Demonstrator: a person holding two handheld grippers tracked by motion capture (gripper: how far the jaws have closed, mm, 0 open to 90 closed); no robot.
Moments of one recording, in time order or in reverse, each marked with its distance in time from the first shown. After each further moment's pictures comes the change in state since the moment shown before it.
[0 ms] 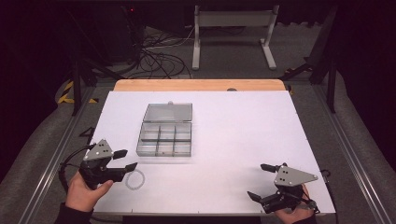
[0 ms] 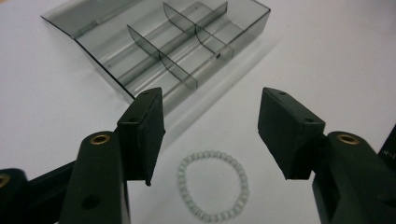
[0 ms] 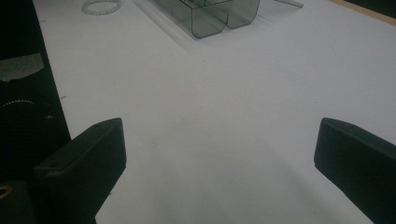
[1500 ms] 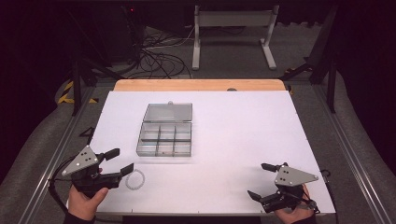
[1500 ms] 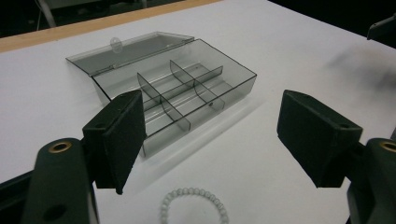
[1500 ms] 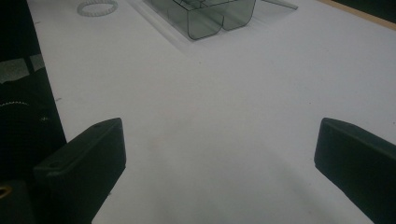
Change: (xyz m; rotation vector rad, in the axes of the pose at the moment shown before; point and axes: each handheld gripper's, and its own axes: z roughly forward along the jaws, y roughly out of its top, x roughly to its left) left arm -0.008 -0.023 -0.016 -0.313 0.014 -0.114; right arm 0.000 0.000 -0.001 -0.006 -0.017 0.001
